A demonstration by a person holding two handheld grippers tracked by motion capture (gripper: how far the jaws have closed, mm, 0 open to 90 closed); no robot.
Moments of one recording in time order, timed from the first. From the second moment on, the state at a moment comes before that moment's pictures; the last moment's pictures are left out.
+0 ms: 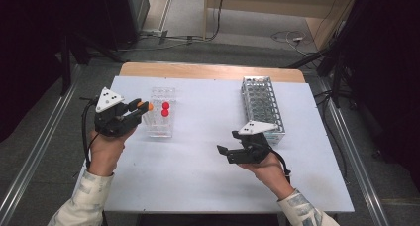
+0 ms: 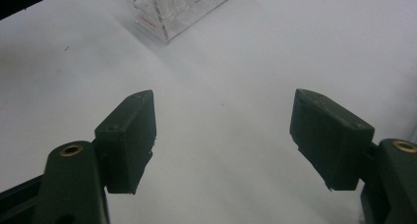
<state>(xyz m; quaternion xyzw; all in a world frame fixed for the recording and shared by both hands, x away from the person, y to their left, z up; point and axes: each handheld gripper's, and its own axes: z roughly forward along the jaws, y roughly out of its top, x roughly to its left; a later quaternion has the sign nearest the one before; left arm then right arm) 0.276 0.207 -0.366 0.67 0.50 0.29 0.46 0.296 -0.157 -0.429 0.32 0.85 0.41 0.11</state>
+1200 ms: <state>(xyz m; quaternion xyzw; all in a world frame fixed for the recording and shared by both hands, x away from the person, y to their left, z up) 0.297 0.204 -0.404 0.66 0.53 0.29 0.44 0.295 -0.161 -0.428 0.32 0.84 0.41 0.11</state>
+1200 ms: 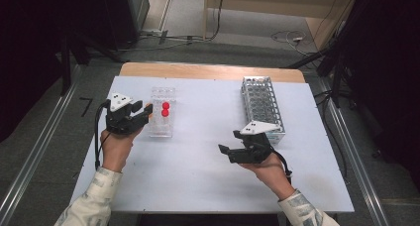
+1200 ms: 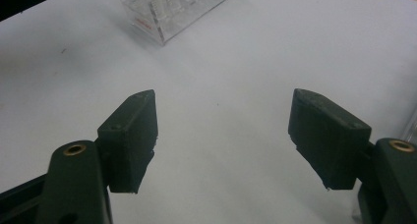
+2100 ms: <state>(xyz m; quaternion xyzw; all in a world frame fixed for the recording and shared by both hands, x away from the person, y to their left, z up) 0.267 0.201 -0.406 0.67 0.53 0.26 0.46 0.297 -0.175 -0.431 0.34 0.83 0.41 0.13</state>
